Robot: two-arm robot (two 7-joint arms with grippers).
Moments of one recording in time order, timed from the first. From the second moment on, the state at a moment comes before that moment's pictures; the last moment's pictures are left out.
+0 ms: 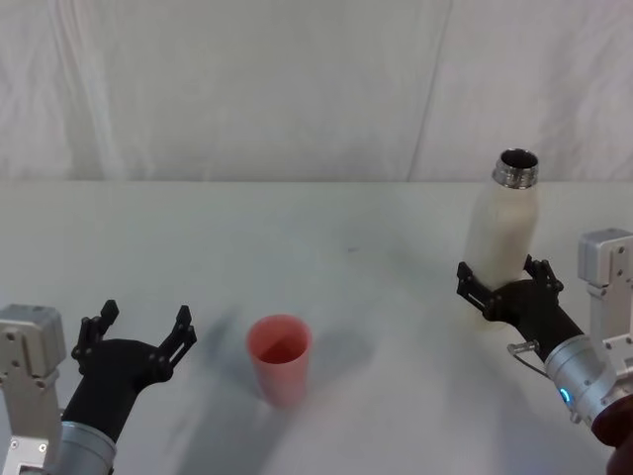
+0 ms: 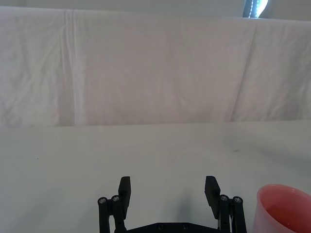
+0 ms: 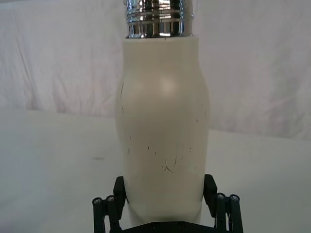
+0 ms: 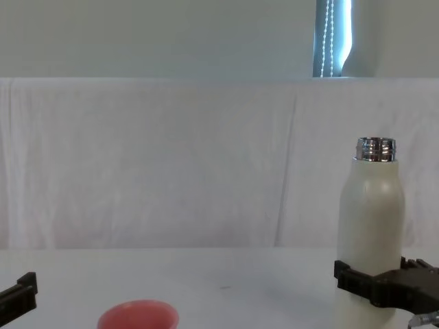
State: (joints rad) left arm 0.27 0.24 0.04 -1.85 -0.25 -0.02 -0.02; right arm 0.21 0.13 -0.19 -1.32 0.19 -0.07 0.22
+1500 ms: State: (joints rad) left arm 0.27 0.24 0.04 -1.85 -0.25 -0.02 -0.02; right arm 0.20 0.14 -0.21 -1.36 0.17 -0.09 0.22
